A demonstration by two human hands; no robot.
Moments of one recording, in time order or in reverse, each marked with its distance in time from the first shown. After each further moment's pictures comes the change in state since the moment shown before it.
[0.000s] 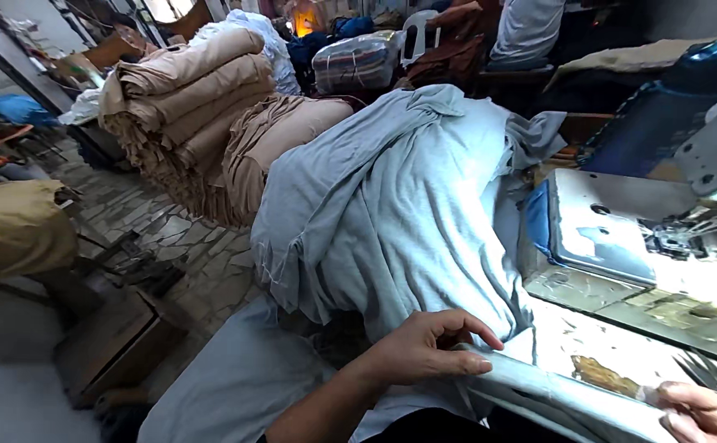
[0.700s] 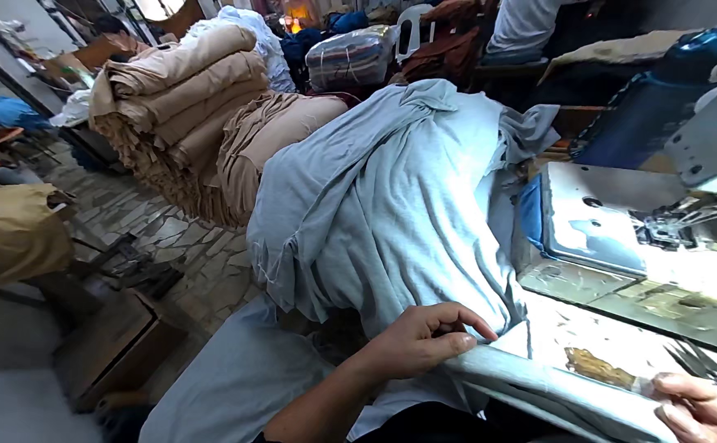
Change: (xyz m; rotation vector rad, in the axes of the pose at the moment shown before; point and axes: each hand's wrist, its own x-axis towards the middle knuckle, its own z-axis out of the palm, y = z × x) left_hand 0.003 0.001 -0.001 0.093 0.027 -0.014; right_hand -0.001 -0.002 0.000 0.008 0.005 0.005
